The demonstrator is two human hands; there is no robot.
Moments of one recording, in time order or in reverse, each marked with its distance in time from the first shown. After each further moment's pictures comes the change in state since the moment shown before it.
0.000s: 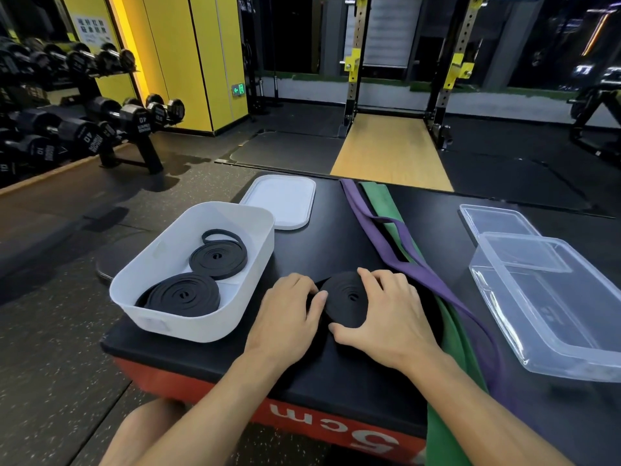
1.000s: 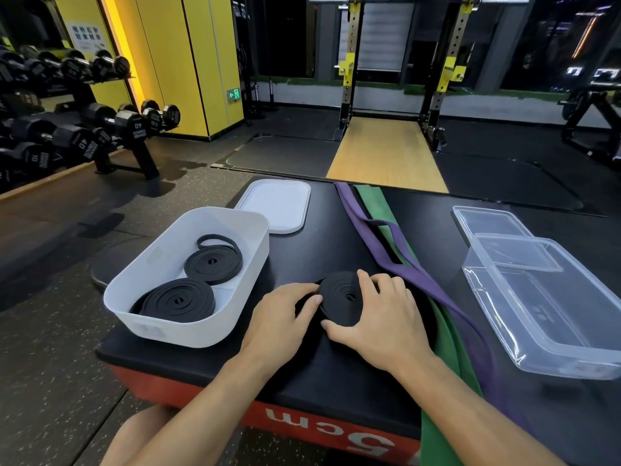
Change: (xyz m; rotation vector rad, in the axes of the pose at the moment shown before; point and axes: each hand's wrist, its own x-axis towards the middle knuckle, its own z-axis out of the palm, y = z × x) left_hand -0.002 0.002 -0.008 -0.230 0.008 -0.018; right_hand 0.000 -0.004 0.003 -0.089 0.039 0.100
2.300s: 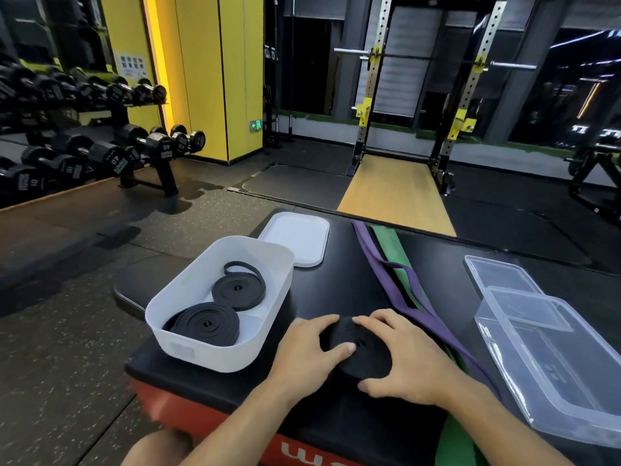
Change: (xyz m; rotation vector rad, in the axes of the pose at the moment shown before) left_hand 0.002 0.008 -0.003 -0.087 -0.084 -0.129; right_hand 0.016 0.023 -0.037 0.186 -0.288 -0.374
